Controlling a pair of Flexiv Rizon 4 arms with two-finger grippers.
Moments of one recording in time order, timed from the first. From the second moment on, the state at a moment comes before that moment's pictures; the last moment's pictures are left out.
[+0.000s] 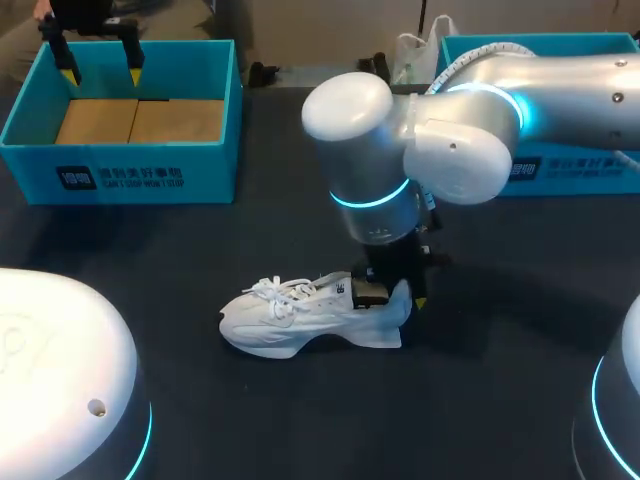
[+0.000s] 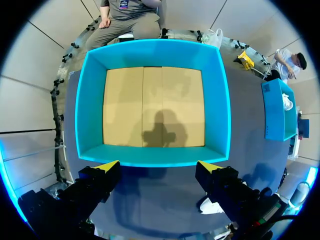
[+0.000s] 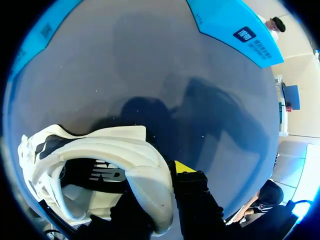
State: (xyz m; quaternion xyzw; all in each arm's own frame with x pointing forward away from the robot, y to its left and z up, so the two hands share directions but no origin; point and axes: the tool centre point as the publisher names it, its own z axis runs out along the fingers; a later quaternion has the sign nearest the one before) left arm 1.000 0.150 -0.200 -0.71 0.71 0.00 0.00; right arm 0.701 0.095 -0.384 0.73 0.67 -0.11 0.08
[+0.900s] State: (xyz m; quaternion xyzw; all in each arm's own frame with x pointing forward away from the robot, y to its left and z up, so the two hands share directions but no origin) left arm 1.000 0.150 -0.200 -0.71 0.71 0.00 0.00; right arm 0.703 0.092 -0.293 0.61 0.79 -0.02 0.01
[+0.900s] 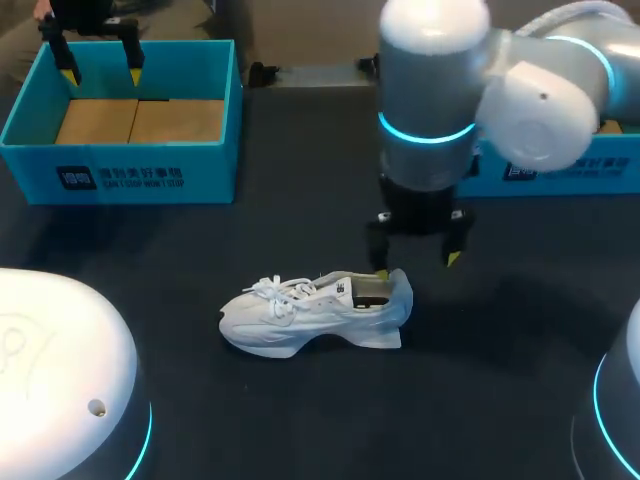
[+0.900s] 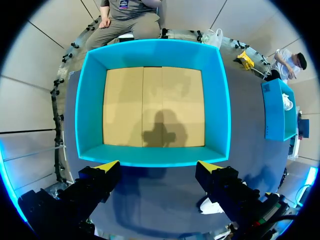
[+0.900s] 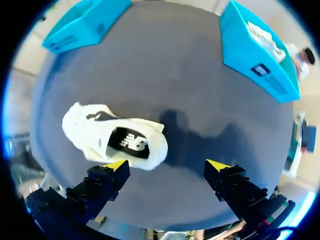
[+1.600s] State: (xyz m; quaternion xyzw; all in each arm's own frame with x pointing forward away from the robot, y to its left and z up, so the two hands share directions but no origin) left arm 1.000 0.150 -0.200 -0.71 0.71 0.00 0.00; right arm 0.704 0.046 -0.297 0.40 0.91 0.13 -0.07
